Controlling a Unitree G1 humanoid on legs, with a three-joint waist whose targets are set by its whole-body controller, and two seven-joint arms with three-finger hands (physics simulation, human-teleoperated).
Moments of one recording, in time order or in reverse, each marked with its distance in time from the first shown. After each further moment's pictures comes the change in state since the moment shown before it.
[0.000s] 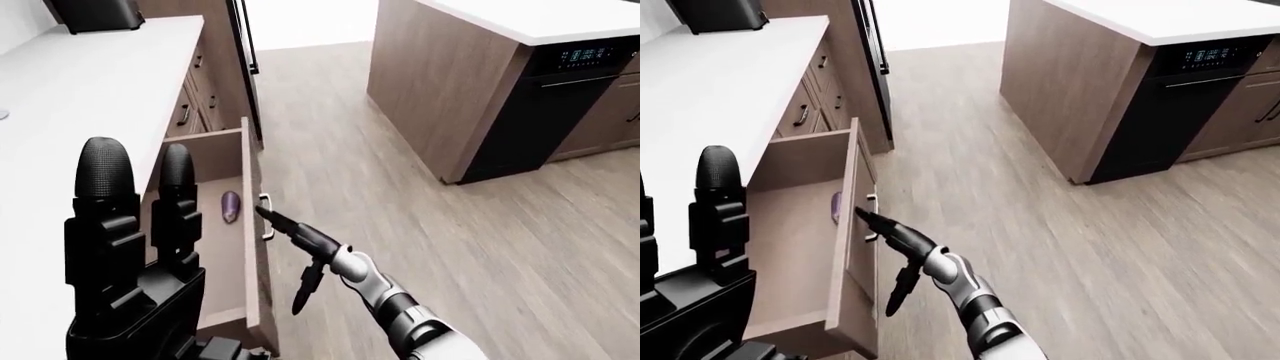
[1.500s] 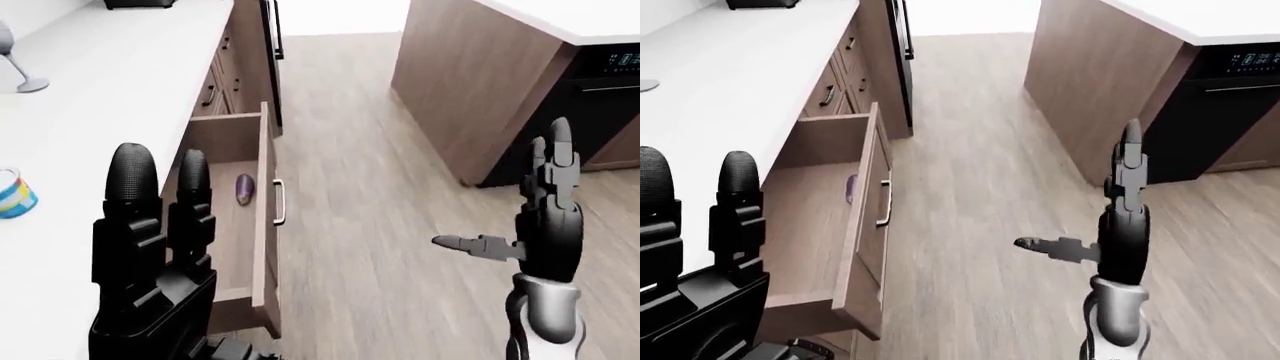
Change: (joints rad) left arm 0.011 0.022 -0.040 0.025 0.033 -0.021 0.014; right arm 0.710 -0.218 -0.416 -1.541 0.419 0.430 -0.255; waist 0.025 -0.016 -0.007
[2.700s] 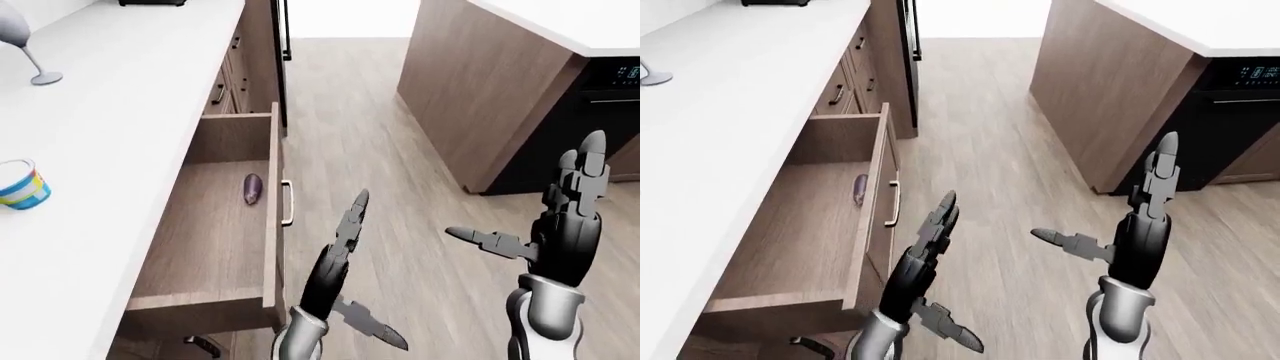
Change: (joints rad) left arm -0.323 -0.114 -0.322 0.750 0.267 0.152 0.037; right arm -0.004 -0.027 -0.018 0.089 0.010 -0.022 -0.188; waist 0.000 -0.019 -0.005
